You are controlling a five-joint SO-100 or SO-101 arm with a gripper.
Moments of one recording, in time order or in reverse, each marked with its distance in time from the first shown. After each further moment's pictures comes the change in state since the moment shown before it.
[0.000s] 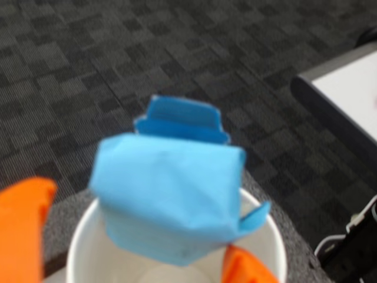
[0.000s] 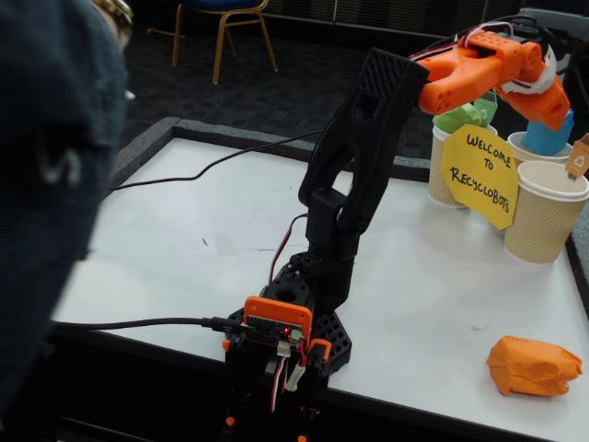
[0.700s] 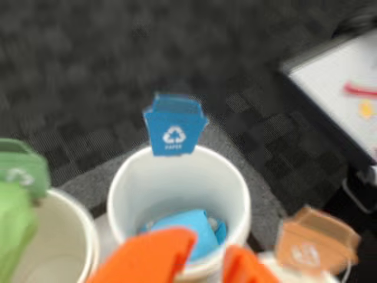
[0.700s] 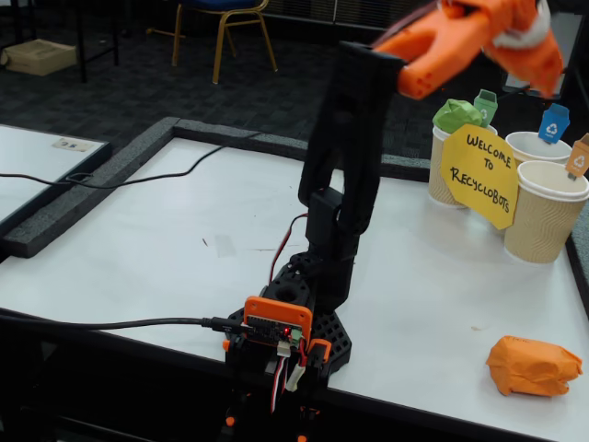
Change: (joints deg) arm 0.1 22.9 3.8 19.8 0.2
